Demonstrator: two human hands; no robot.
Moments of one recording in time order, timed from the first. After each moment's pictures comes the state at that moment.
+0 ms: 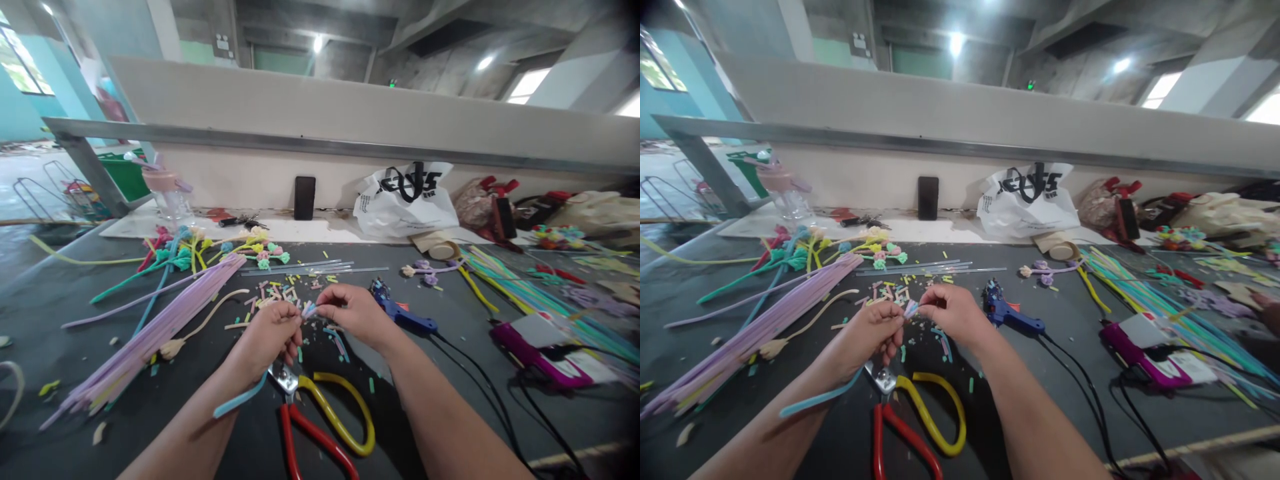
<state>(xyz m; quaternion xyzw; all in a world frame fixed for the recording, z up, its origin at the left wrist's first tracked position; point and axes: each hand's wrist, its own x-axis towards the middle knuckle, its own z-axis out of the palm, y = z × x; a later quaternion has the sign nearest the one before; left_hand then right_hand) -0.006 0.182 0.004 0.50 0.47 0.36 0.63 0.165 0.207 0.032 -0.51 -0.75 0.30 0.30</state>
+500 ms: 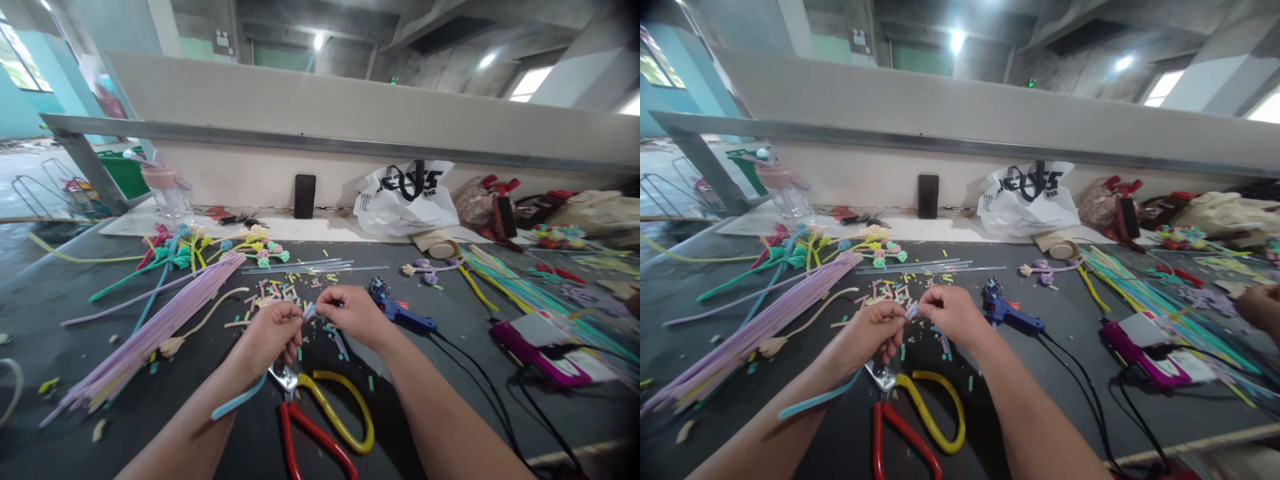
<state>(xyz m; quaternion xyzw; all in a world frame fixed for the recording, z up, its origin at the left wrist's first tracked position) -0.006 0.181 0.001 0.51 0.48 0.35 0.62 0.163 0.207 0.029 -0.51 -0.76 0.28 0.29</state>
